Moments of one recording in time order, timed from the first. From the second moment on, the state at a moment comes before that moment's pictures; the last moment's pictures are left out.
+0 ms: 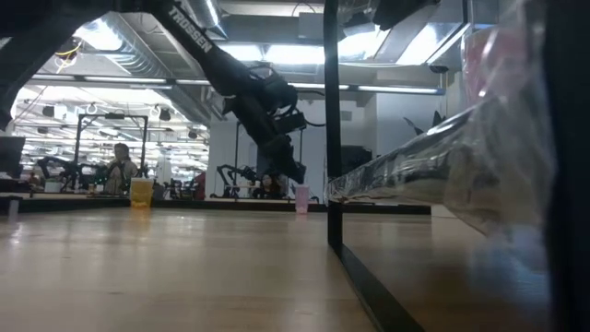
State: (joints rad) left arm 0.62 2.01 1.41 -0.28 0.25 0.53; right arm 0.21 1.45 1.53 -1.08 0.64 0.44
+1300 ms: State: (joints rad) left arm 0.63 2.09 1.41 -0.19 0.27 0.56; right arm 0.21 1.45 1.53 -1.08 0.64 0.44
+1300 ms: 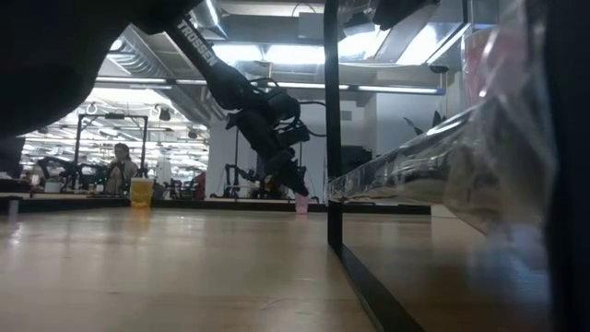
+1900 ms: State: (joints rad) left arm 0.63 2.09 1.41 -0.19 0.27 0.56; right arm 0.21 1.45 1.53 -1.08 0.64 0.44
